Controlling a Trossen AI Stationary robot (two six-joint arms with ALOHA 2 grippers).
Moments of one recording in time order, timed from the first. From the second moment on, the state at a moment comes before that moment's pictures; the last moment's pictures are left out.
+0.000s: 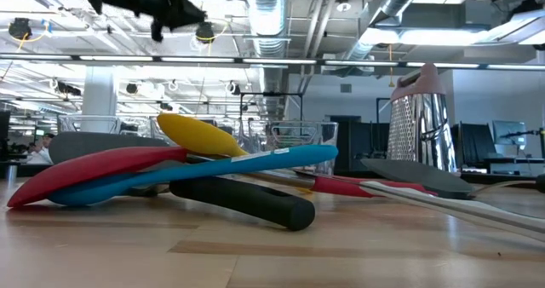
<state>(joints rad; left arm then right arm) 0.72 0.91 0.72 0.30 0.05 -0.27 0.40 1.22 1.34 -1.04 1.05 0.70</state>
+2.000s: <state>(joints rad) 0.29 0.90 0.72 0.27 0.12 -0.27 0.37 1.63 1.34 -1.35 0.04 1.09</state>
